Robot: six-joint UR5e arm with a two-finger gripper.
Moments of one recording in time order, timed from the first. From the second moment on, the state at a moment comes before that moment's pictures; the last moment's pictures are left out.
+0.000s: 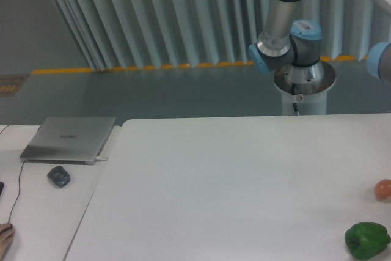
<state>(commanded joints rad) 2.65 -2.07 -1.29 -1.01 1.60 2.39</state>
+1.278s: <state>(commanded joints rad) 2.66 -2.30 -1.13 -0.81 1.64 2.58</state>
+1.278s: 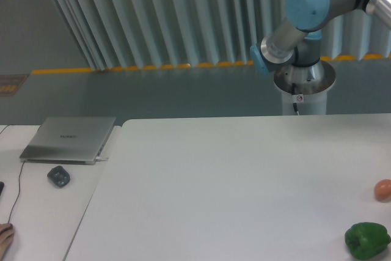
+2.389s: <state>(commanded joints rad) 2.65 -2.46 -0.96 -0.76 1.64 2.57</state>
